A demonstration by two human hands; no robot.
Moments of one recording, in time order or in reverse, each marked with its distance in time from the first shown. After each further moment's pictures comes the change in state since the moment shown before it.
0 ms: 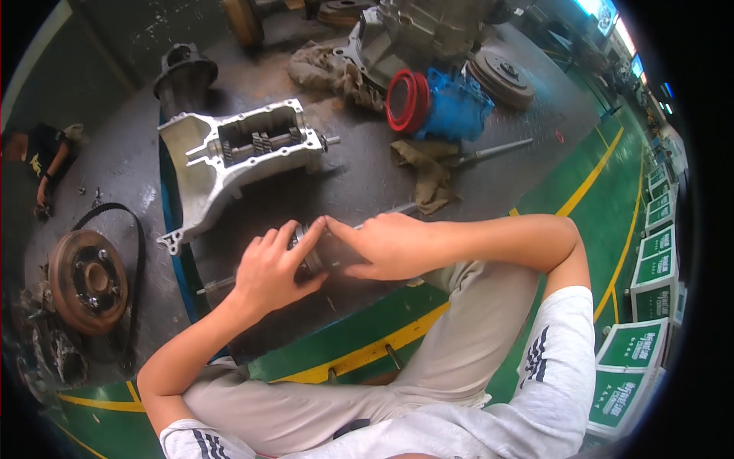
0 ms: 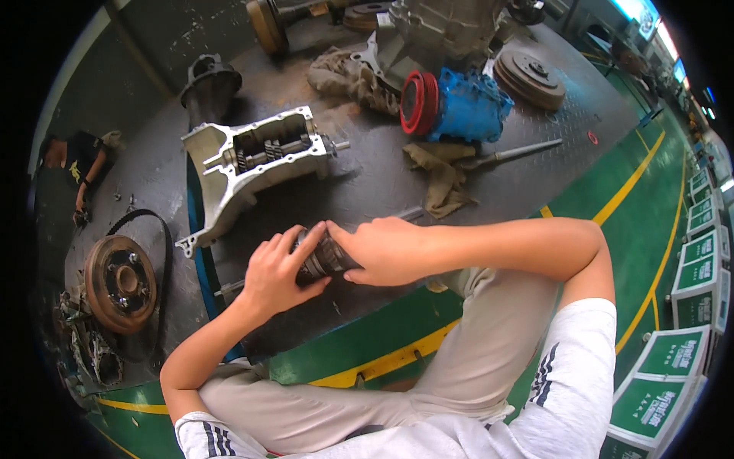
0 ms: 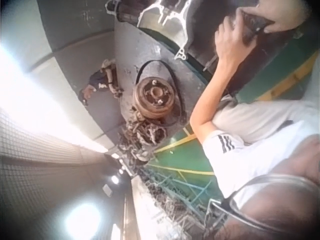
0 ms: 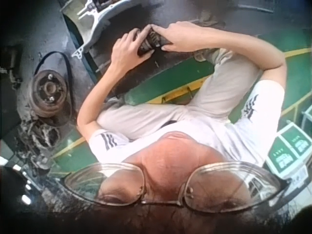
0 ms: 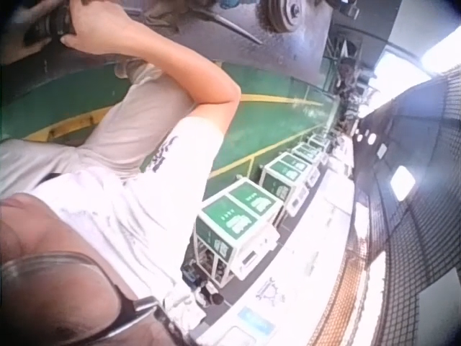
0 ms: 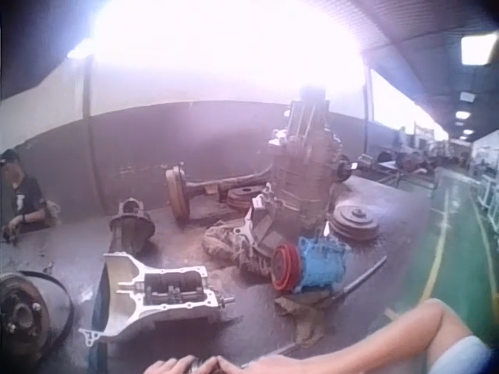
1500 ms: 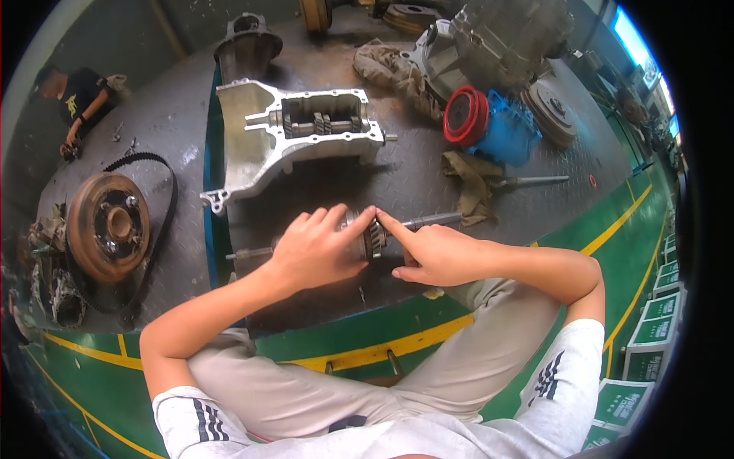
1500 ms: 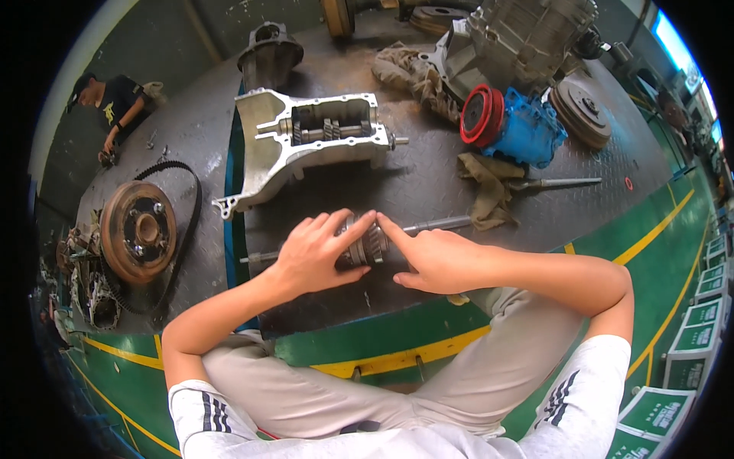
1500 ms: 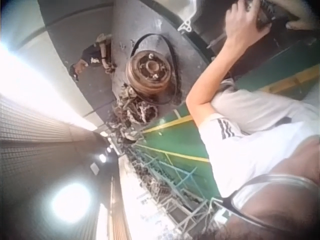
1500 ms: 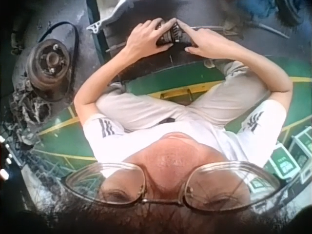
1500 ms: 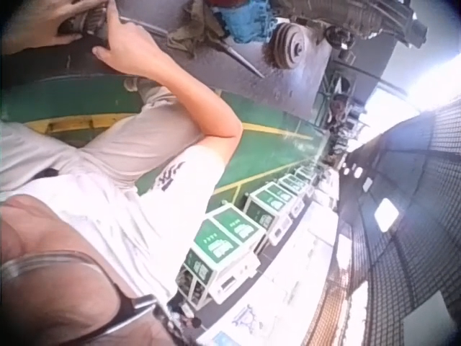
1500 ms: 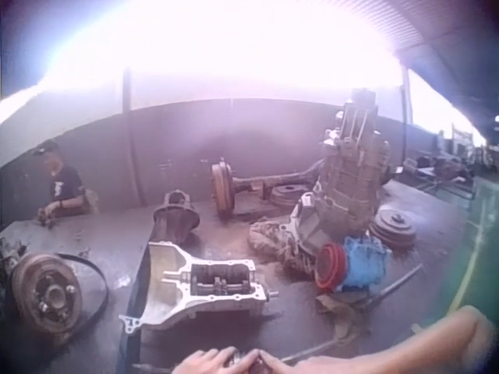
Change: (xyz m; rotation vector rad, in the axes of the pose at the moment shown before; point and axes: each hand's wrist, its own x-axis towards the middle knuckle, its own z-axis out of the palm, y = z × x) left_hand -0.006 -0.001 0.004 -0.032 0.011 0.008; right_hand -0.009 -0.004 0.006 0.131 -0.164 0.057
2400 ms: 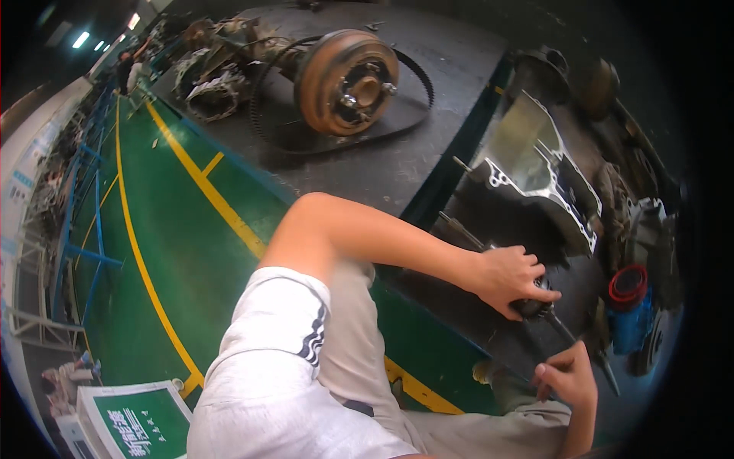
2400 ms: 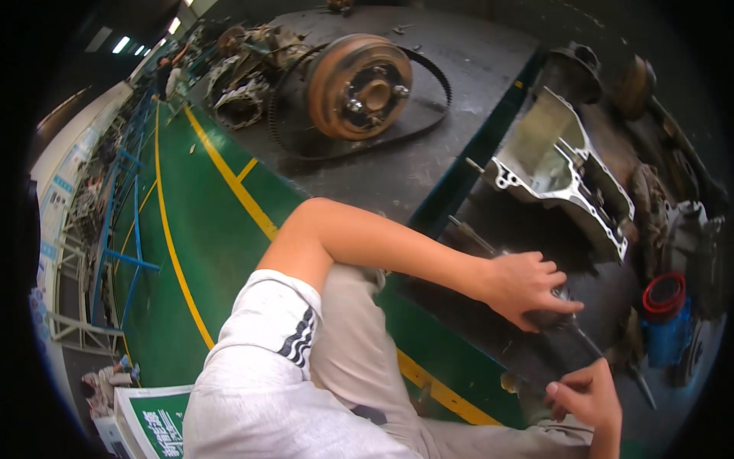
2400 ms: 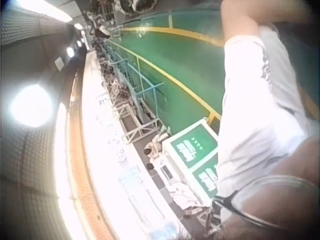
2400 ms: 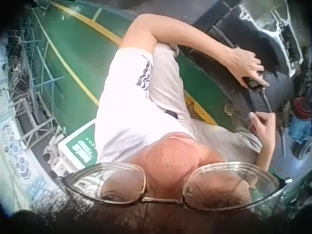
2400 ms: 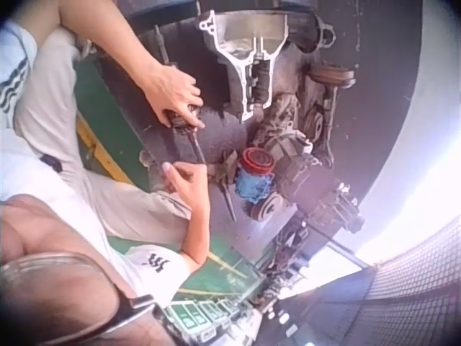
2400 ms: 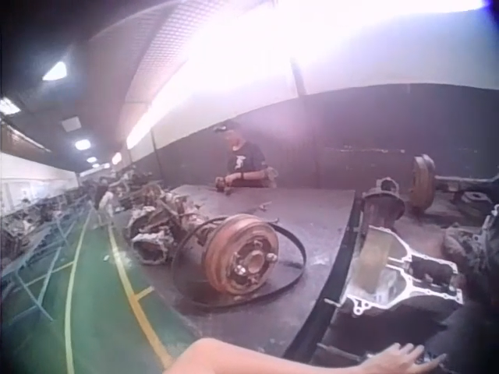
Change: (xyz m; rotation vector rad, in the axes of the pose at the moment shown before) left_hand -0.006 -0.003 0.021 0.023 0.131 0.038; right_hand -0.032 -0.012 -0.025 0.604 -0.176 0.186
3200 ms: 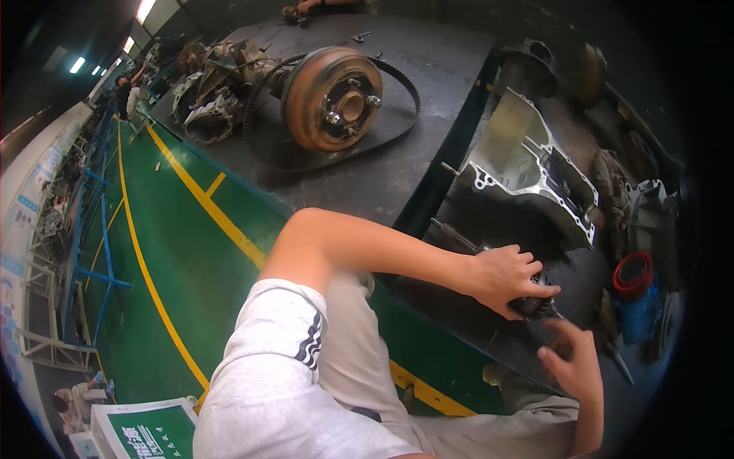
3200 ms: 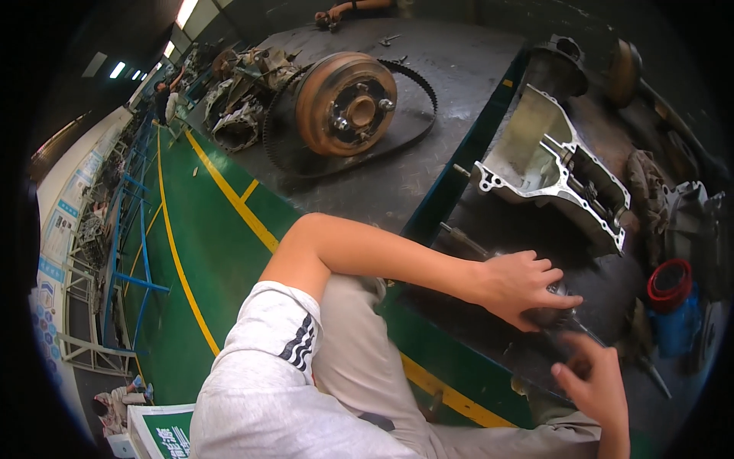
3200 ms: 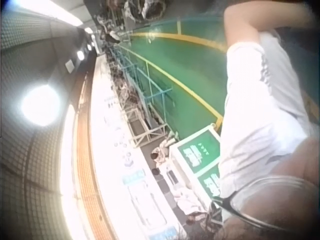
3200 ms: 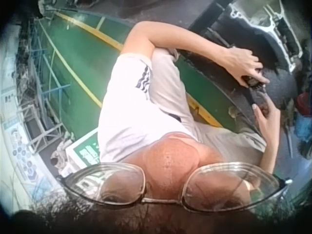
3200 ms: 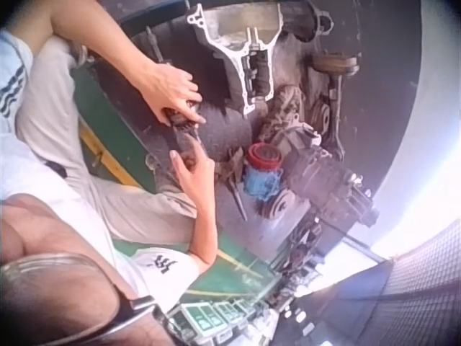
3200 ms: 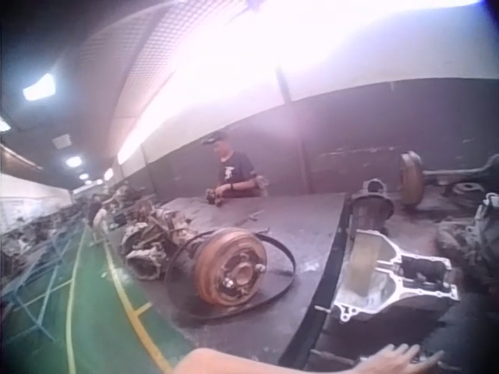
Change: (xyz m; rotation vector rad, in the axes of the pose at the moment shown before) left_hand 0.002 -0.004 -0.002 -0.003 -0.071 -0.003; right_hand 0.021 0.012 0.002 -0.335 0.238 -0.250
